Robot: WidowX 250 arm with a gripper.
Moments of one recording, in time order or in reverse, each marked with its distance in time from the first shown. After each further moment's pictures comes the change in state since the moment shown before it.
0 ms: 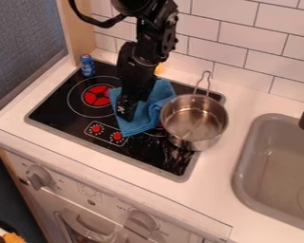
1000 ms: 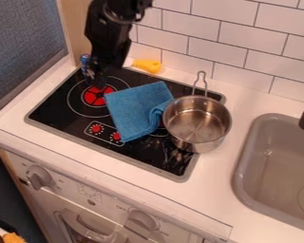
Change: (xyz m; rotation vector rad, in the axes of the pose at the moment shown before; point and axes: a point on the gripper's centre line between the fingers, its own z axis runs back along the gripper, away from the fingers) arm 0.066 0.013 0.066 -0.054 -0.141 0.089
